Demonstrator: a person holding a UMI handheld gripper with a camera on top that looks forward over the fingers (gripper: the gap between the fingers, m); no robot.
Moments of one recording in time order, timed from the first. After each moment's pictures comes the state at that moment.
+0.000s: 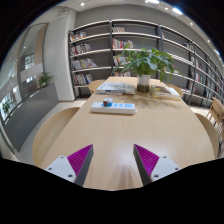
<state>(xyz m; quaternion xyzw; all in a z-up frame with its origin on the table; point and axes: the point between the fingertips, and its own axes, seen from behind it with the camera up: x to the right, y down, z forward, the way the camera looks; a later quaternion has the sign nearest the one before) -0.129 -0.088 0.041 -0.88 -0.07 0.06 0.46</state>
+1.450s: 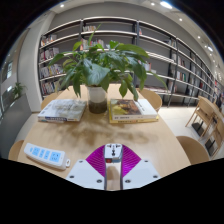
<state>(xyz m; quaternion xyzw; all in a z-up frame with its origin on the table) 0.065 0.167 0.052 -0.88 0.02 -0.02 0.47</state>
